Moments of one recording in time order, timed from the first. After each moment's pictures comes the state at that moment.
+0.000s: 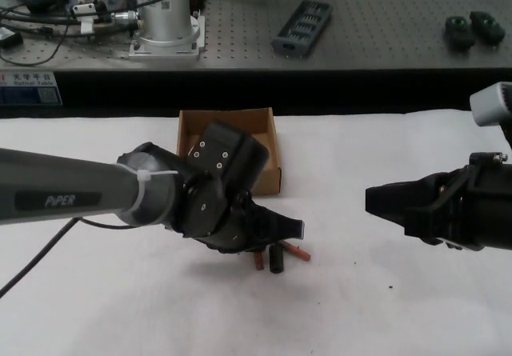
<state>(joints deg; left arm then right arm) -35.7 109.7 -64.5 17.0 -2.8 -24.2 32.2 57.6 -32.7 9.6 -21.0 17.1</state>
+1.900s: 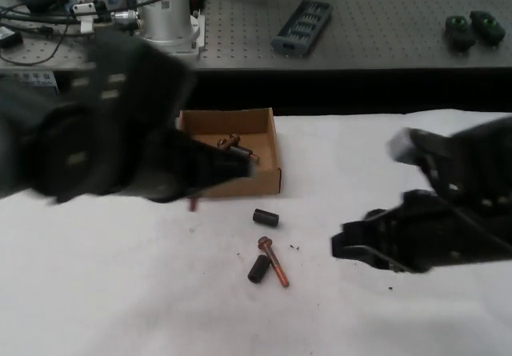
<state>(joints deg) -29.8 78.8 -54.1 22.9 -4.8 -23.5 34.3 76.6 -37.5 12.7 -19.9 23.7</state>
